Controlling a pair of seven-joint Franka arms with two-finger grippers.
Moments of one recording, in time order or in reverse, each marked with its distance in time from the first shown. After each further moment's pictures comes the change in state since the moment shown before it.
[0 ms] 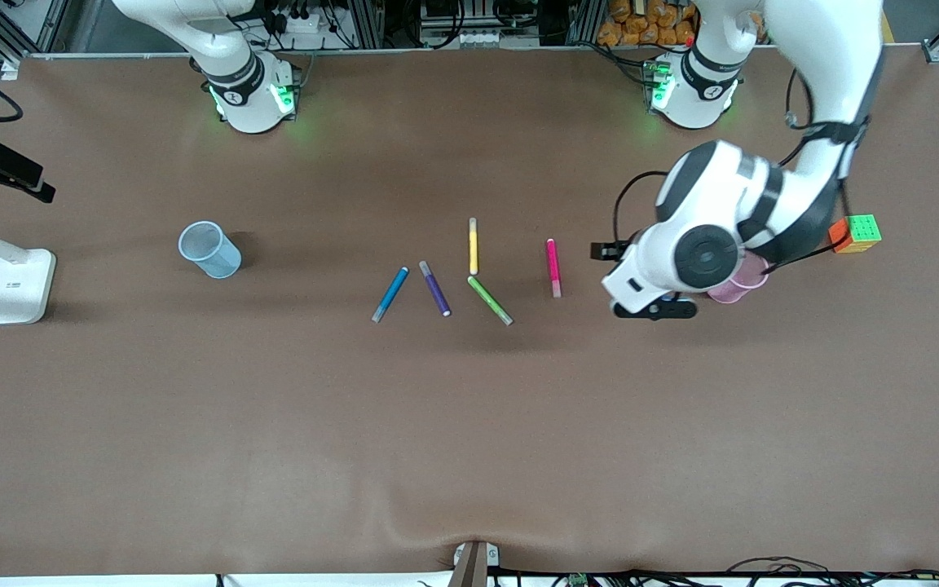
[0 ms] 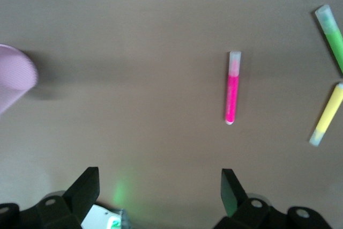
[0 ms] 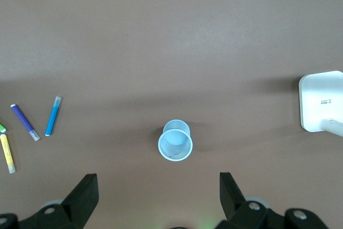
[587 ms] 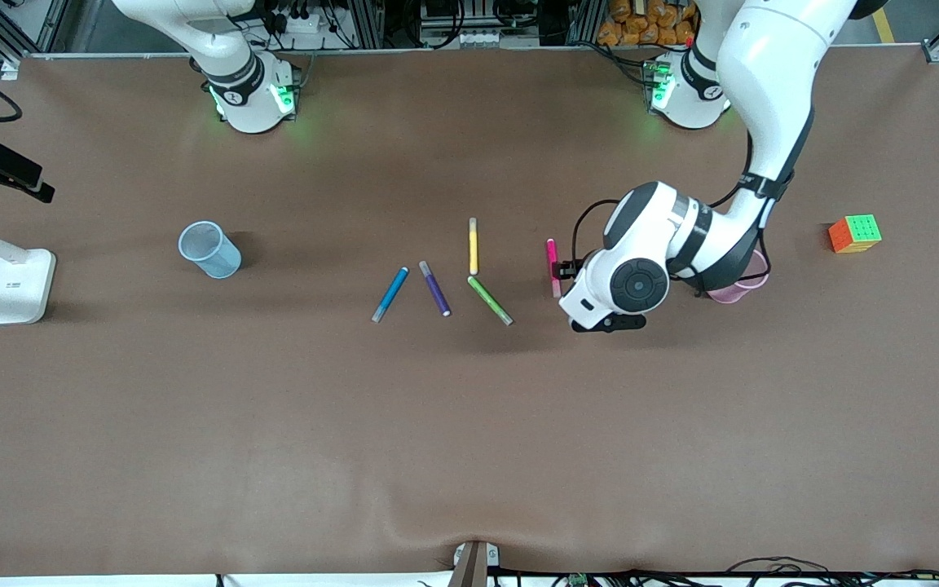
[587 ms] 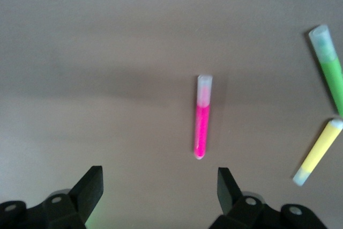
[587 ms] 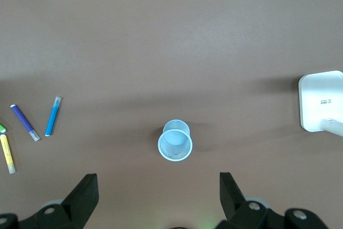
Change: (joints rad) left arm -0.053 0.140 0.000 0.000 -0.017 0.160 -0.084; right arm 0.000 0.000 -0.001 0.000 0.000 0.000 0.000
